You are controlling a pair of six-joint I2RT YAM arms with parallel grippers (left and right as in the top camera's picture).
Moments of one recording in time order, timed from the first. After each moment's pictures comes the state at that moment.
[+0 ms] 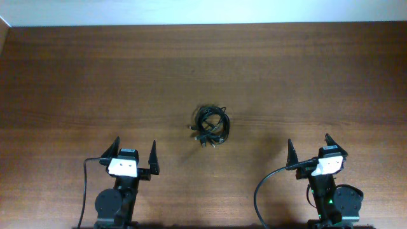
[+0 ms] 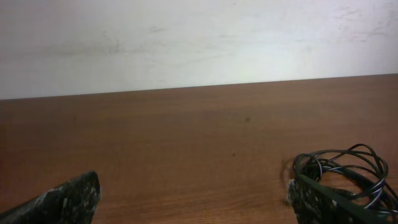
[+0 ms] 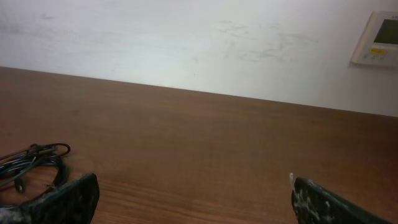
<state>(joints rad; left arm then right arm) -0.06 0.01 0.01 -0.07 0.03 0.05 -0.02 0.01 0.01 -0.06 -0.14 -0.07</state>
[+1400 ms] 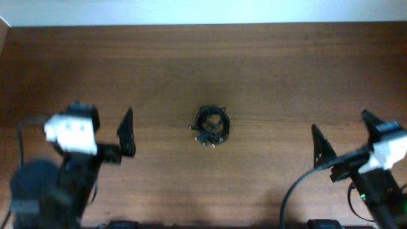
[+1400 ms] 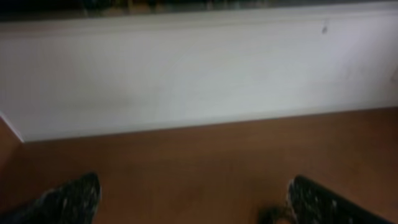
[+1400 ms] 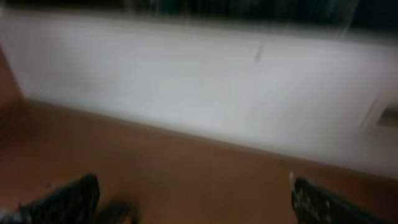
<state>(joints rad) -0.06 0.74 1.28 -0.81 0.07 0.04 -0.02 0.57 1.13 -0.75 -0.31 -0.07</state>
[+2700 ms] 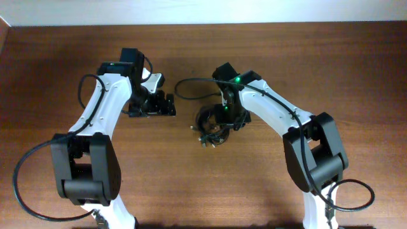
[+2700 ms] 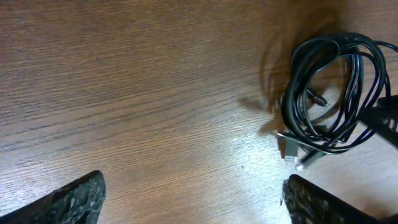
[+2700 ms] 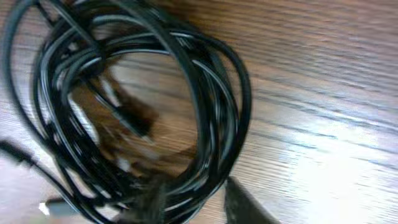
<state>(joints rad) -0.06 1.91 1.49 -1.10 0.30 0.03 0.51 2.12 1.60 -1.02 -0.16 0.39</state>
